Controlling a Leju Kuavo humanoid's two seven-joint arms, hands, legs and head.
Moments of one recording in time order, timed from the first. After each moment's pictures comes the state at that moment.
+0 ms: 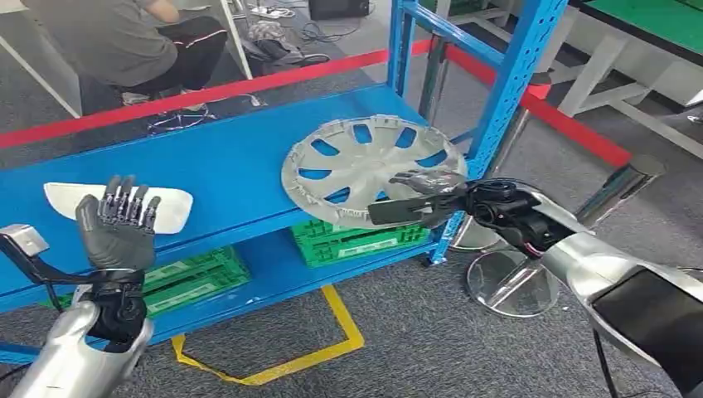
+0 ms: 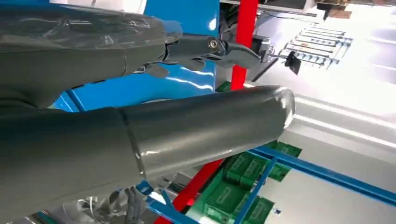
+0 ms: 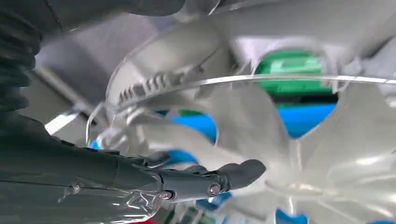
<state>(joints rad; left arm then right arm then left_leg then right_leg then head) -0.36 0.05 -0.38 -1.08 0.38 0.10 -0.36 -0.87 -0.33 0.75 -0.79 0.78 0.35 -0.10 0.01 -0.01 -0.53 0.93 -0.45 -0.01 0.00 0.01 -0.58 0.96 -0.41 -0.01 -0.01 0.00</state>
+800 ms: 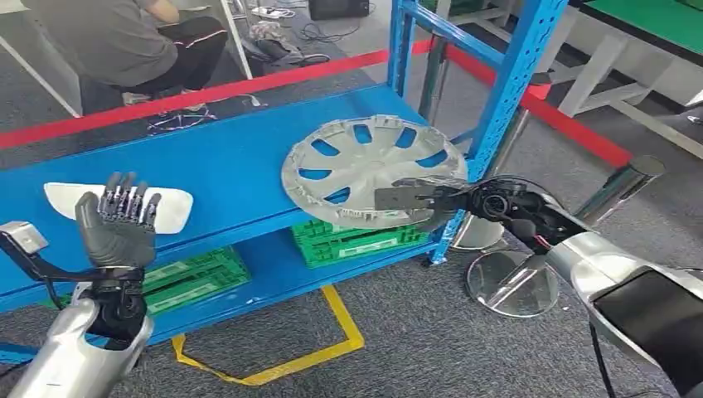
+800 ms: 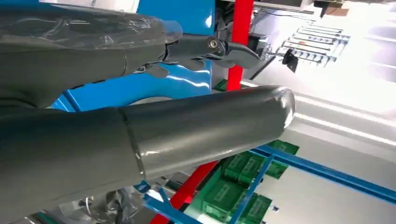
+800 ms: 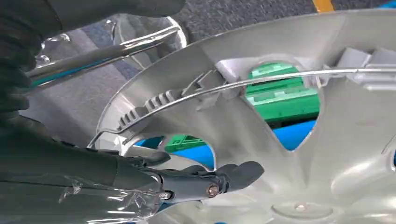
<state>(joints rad) -0.37 0.05 -0.38 -1.08 0.38 0.09 -0.36 -0.87 -0.33 0.67 -0.77 0.57 0.46 -0.06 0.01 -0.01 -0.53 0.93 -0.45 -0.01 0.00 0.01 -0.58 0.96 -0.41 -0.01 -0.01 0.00</state>
